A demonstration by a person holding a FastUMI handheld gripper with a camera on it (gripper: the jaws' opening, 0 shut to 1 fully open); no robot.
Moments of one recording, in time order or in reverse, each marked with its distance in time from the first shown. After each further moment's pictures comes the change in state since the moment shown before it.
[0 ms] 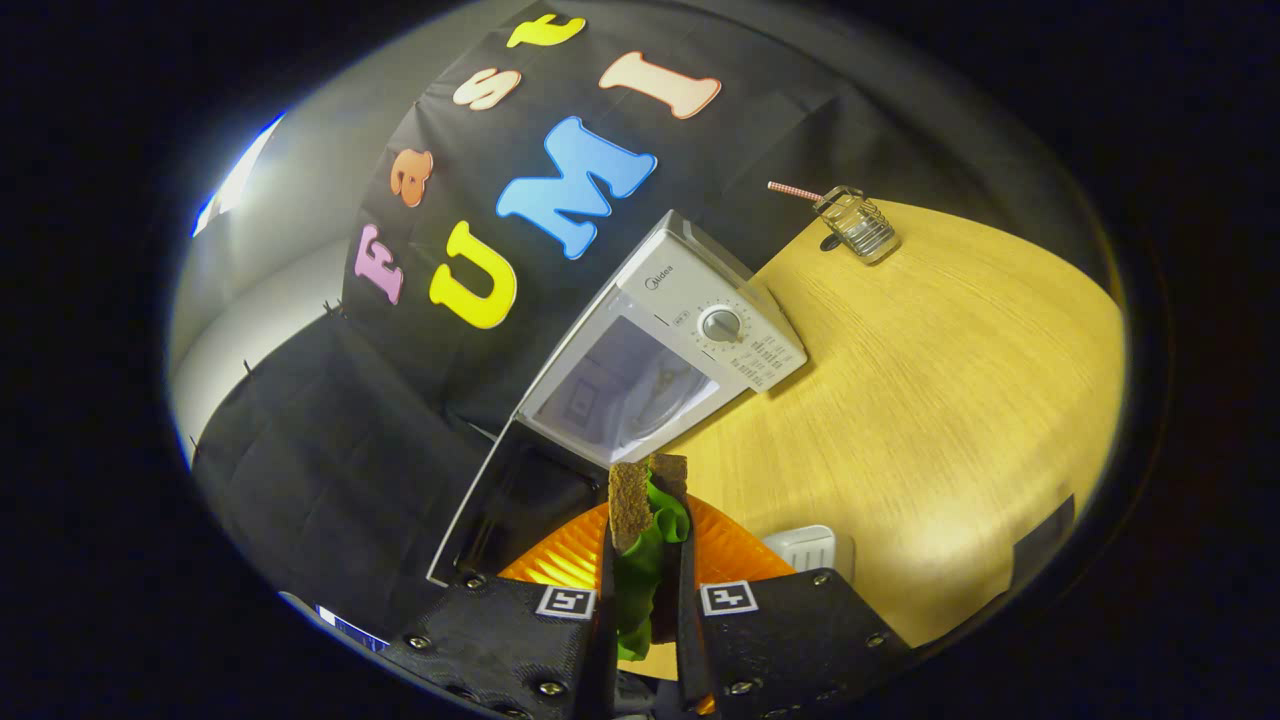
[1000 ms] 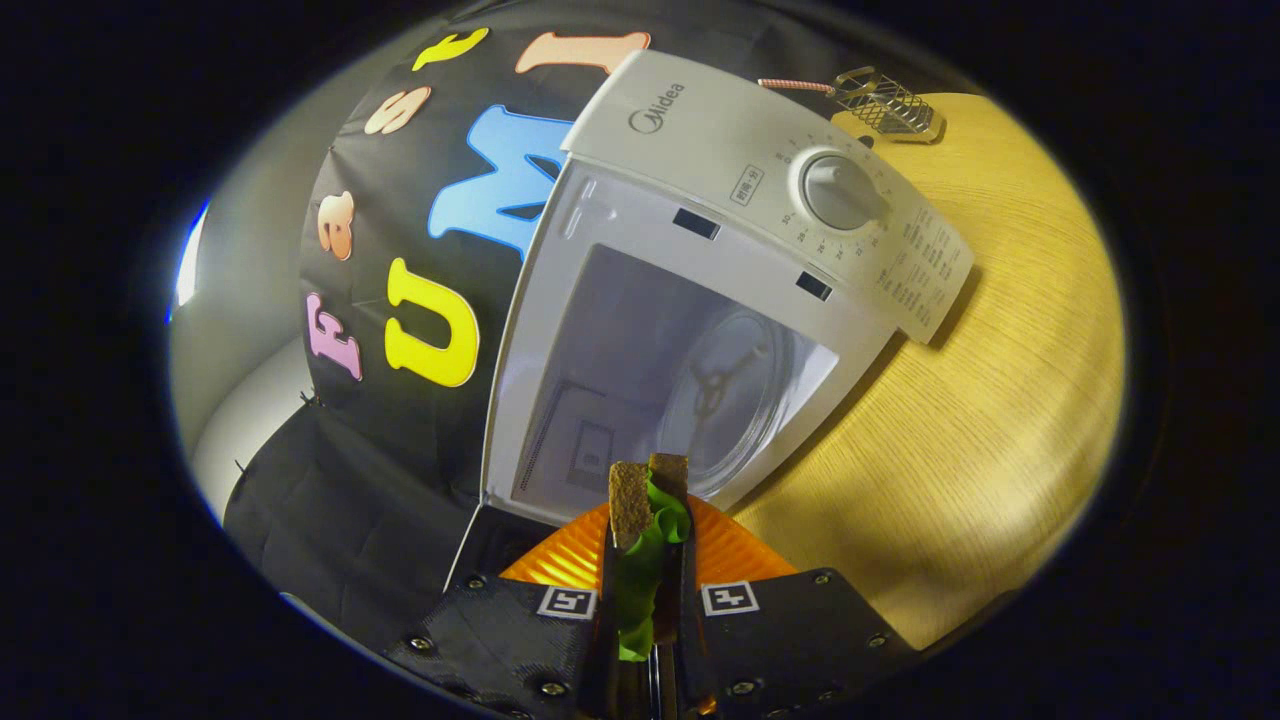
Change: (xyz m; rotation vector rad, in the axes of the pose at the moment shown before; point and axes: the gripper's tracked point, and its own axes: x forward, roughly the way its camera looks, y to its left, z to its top) arm 0.247 0.027 -0.013 0.231 -0.085 0.008
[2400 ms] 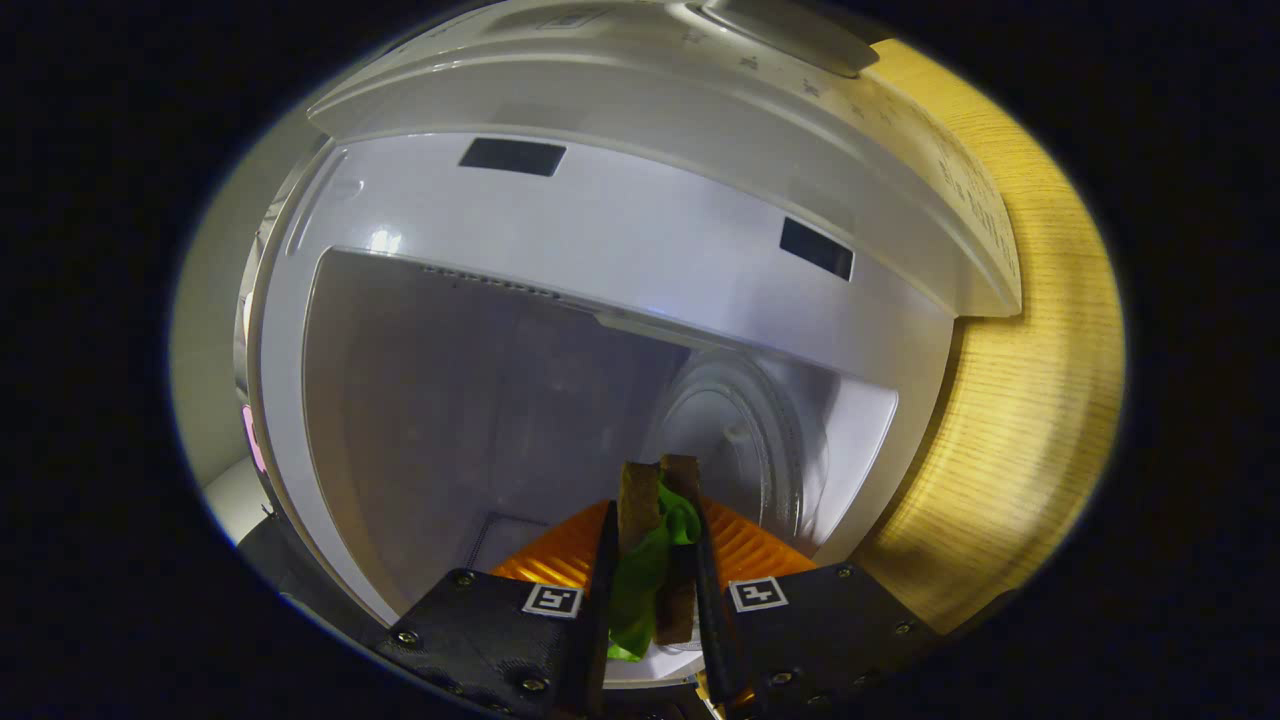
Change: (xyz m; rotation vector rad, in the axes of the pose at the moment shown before) arm 0.120 -0.043 0.061 0.202 -0.356 -0.120
